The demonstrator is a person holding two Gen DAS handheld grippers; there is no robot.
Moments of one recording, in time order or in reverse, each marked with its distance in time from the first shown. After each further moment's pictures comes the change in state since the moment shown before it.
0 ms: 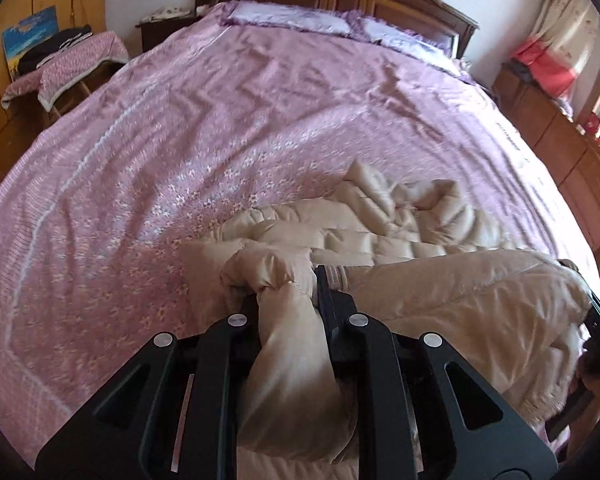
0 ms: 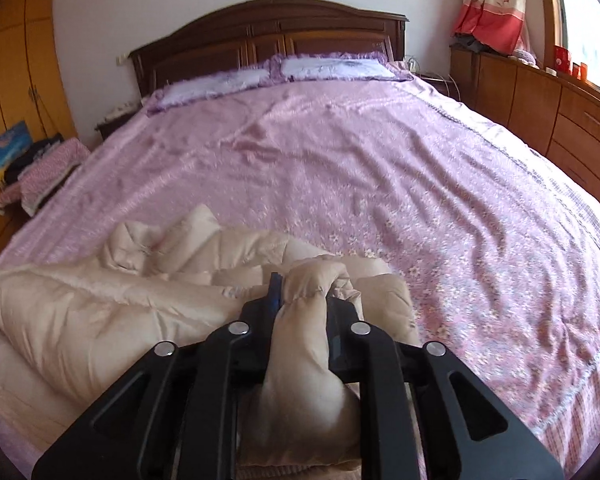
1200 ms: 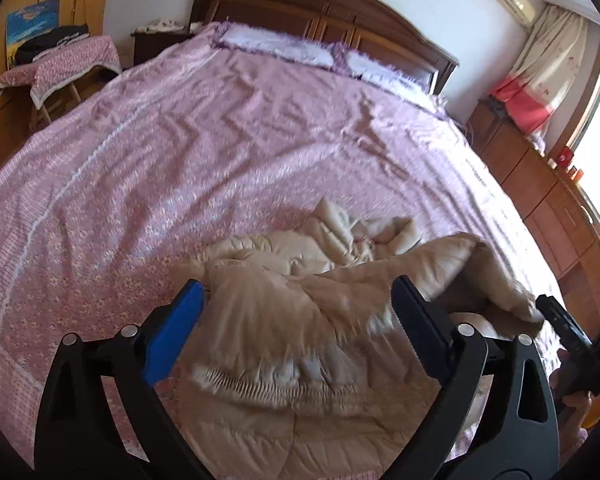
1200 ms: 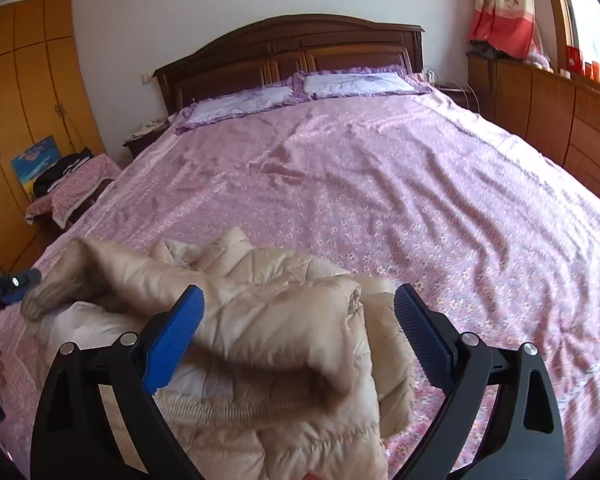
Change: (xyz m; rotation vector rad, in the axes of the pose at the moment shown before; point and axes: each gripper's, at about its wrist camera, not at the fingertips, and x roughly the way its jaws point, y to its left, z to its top) left arm -0.067 0.009 0.002 -0.050 -0.121 -0.135; right arm -0.071 -0.008 0.010 -0.004 -0.074 0.114
